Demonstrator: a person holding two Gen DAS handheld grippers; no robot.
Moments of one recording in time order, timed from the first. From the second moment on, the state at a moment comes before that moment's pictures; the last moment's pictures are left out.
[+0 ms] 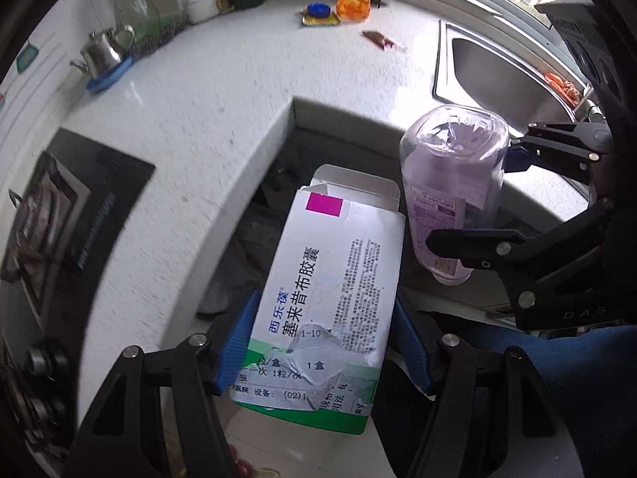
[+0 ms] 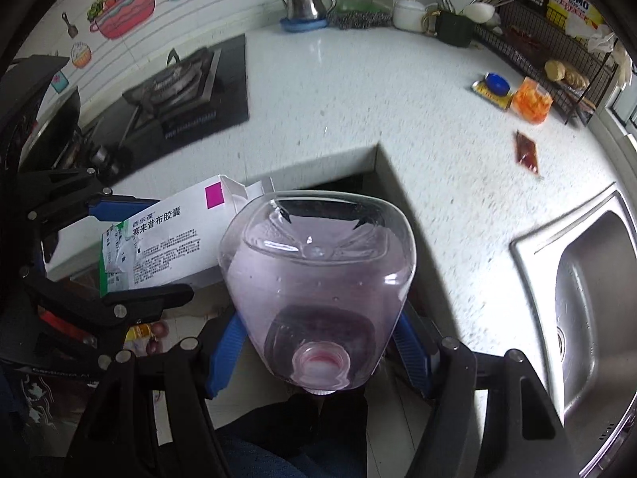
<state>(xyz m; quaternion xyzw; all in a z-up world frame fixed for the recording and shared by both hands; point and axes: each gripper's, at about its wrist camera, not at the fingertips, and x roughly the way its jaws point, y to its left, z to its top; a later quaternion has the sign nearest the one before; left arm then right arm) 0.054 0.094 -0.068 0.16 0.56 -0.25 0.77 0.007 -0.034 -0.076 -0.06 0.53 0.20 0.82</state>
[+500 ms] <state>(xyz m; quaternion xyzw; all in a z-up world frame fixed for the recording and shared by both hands) 0.047 0.093 -0.205 0.09 0.61 -0.21 0.76 0.019 -0.023 -0.190 -0.08 0.57 0.19 0.79</state>
